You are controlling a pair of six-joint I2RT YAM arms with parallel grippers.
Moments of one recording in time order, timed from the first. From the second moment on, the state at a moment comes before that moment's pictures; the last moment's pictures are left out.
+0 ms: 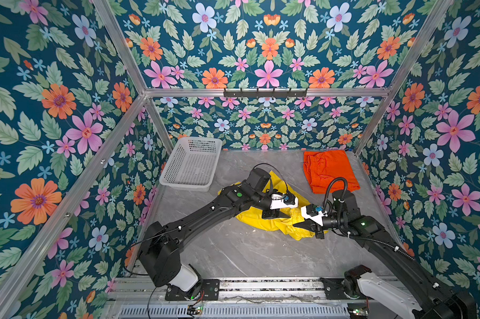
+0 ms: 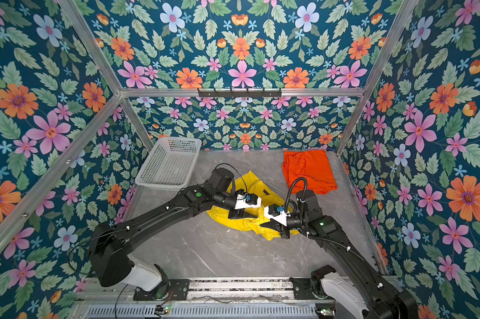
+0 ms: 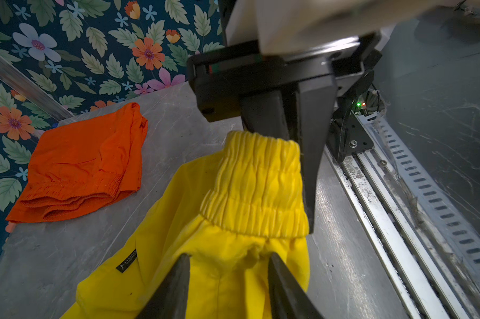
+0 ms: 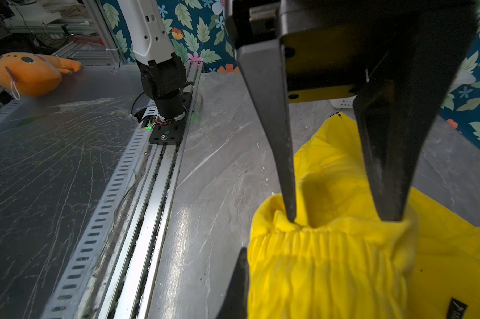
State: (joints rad) left arm -0.85 1.53 1.28 -0.46 0.67 0.76; right arm 0.37 0.93 0.68 -0.44 -0.99 -0.68
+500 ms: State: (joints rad) left arm -0.87 1.66 1.43 -0.66 0.70 0.89; right arm 0.38 0.93 0.69 -0.48 -0.96 -0.72
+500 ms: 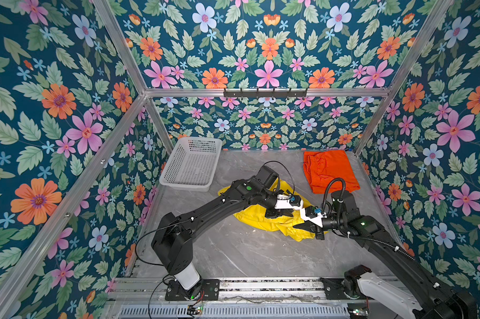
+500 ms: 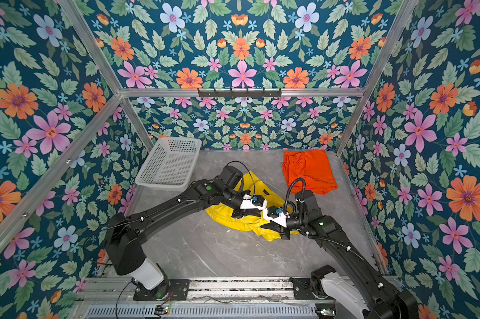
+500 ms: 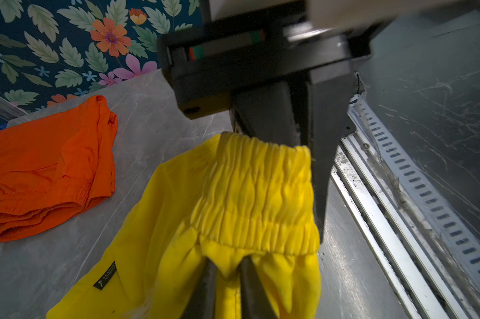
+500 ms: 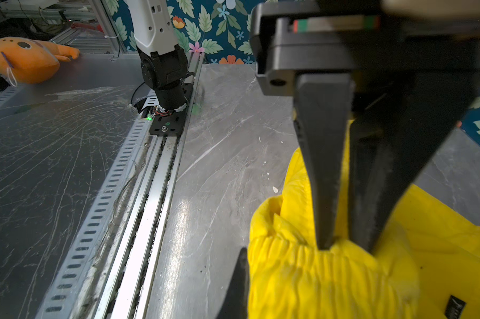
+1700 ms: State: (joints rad) left arm -0.83 1.60 1.41 -0.71 0.58 0.70; right arm 0.38 0.77 0.65 -0.14 -0.79 0.55
